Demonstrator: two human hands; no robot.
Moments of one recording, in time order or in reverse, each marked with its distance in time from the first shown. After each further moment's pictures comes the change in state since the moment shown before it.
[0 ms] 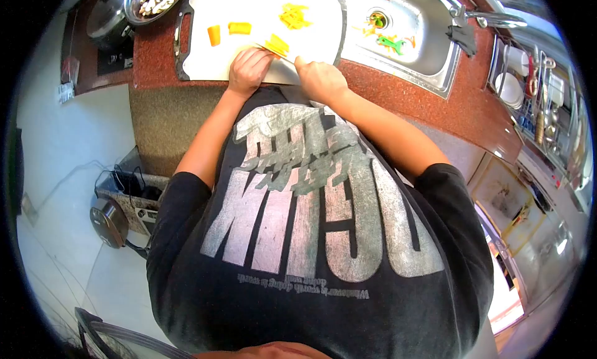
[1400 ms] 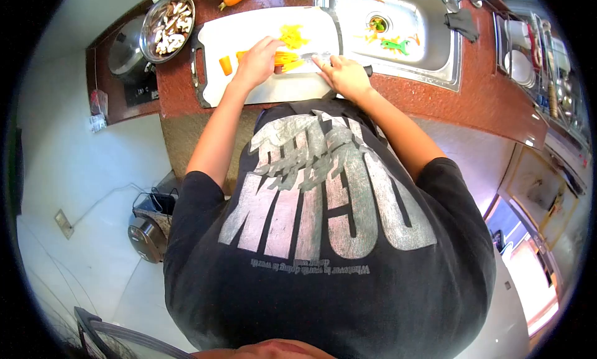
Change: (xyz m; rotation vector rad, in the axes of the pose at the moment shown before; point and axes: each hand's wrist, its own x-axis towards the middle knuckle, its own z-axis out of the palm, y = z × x) left_hand 0.093 -0.031 -0.013 -0.168 -0.590 -0.287; right_hand 0.001 0.071 0.032 -0.067 0.398 -0.084
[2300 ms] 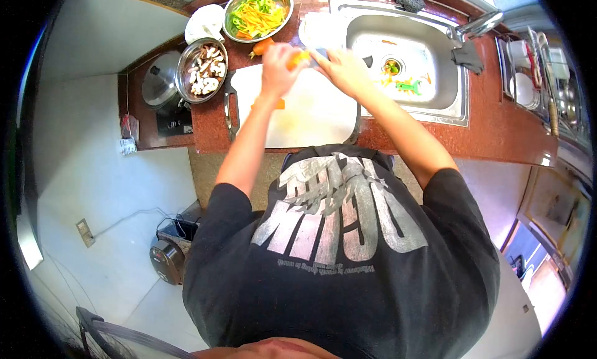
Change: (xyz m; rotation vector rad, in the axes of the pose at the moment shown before) left_hand 0.083 0.004 -0.053 0.063 0.570 0.255; right_hand 0.122 0.012 -0.087 -0.068 0.243 -0.028
